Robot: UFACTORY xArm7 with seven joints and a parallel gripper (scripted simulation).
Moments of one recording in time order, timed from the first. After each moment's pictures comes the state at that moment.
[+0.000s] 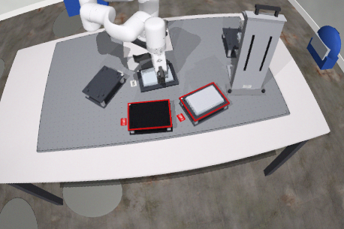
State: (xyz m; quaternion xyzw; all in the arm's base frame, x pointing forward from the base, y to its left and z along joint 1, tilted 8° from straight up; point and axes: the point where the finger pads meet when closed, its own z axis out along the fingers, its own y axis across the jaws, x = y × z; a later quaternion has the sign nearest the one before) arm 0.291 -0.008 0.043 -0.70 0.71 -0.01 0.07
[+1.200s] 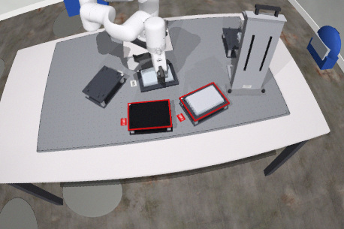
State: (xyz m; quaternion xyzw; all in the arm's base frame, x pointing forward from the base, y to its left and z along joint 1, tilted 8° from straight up) arm 0.291 -0.008 0.045 -0.70 0.71 -0.01 0.07
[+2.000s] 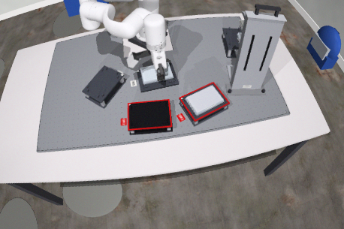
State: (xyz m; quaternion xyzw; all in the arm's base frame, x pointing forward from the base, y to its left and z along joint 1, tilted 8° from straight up) arm 0.289 -0.009 0.059 -0.70 0.71 -0.01 0.07
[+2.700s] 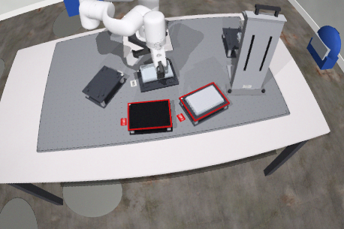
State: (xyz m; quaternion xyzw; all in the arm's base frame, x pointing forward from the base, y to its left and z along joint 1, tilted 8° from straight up) arm 0.288 -0.010 0.071 -0.70 0.71 -0.01 0.07
